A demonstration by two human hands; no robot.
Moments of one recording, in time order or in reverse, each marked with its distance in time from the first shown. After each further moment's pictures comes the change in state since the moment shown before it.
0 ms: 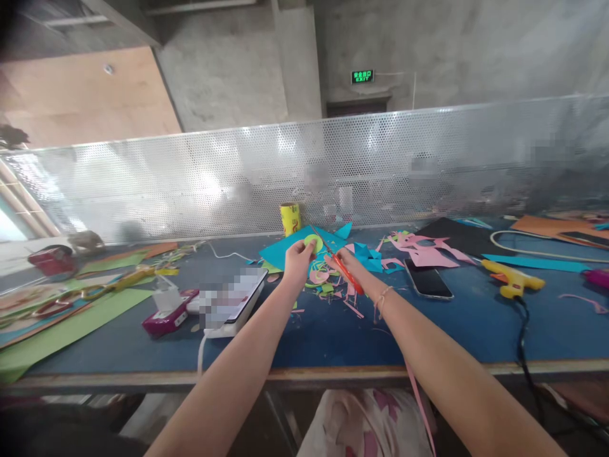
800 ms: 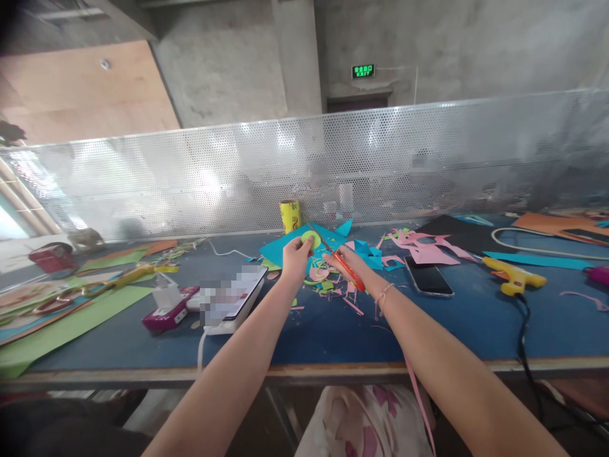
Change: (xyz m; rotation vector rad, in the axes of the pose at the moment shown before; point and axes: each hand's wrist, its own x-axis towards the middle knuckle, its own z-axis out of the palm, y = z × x) left_hand 0.002 0.003 -0.003 0.071 0.040 0.050; right_hand -0.012 -0.022 -0.005 -0.044 -0.104 0.057
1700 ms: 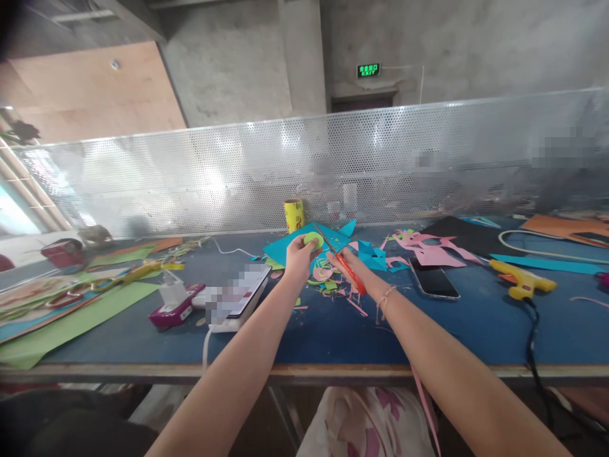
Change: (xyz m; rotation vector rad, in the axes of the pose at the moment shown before) left_hand -0.005 0.007 0.003 -0.308 0.008 -0.132; right_hand 0.000 0.008 0.006 0.013 -0.009 0.007
